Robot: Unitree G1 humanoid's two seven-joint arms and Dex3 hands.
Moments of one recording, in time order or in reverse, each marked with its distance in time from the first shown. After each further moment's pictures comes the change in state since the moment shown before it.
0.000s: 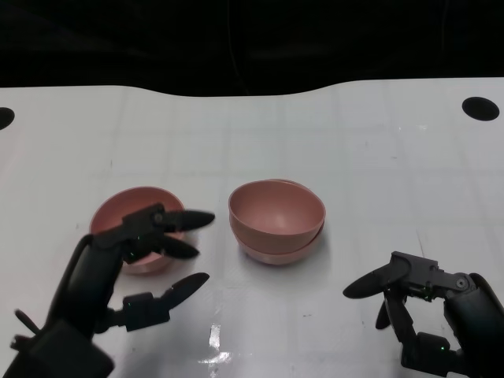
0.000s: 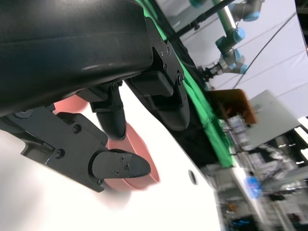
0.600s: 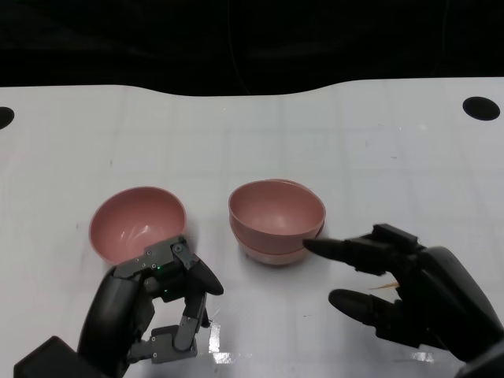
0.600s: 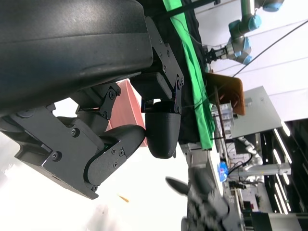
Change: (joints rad) left arm 0.054 -0.112 -0.064 0.117 -0.226 -0.063 -0.089; right arm -0.143 -0.104 0.094 -0.001 -0.290 0.021 -0.091
